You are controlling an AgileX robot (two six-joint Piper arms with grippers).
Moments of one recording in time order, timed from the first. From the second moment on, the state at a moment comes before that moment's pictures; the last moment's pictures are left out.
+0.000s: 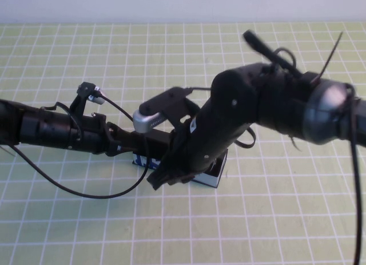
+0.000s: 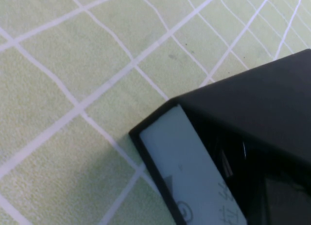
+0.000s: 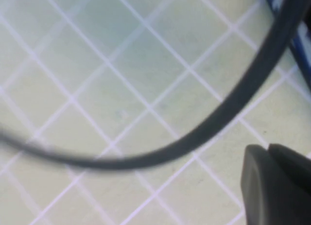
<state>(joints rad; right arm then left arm) 0.77 1.88 -1.50 0.31 0.83 -0.18 -0.05 2.06 -1.17 -1.36 1.05 1.63</state>
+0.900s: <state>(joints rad) 0.61 1.95 -1.55 0.15 0.63 0.05 -0.05 2.06 -1.17 -1.35 1.05 1.63</state>
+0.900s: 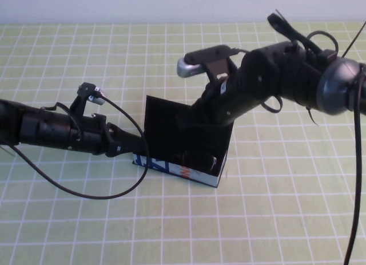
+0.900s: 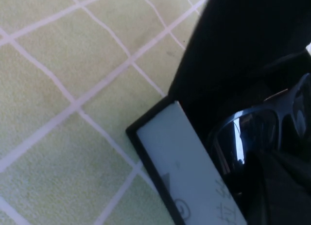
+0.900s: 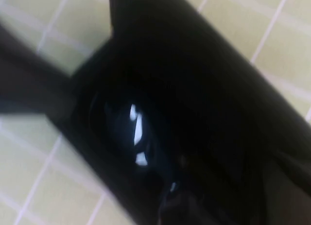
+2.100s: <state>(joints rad) 0.63 2.13 -1.94 0.35 1.18 -0.69 -0.05 2.06 -1.17 -1.34 1.06 1.63</state>
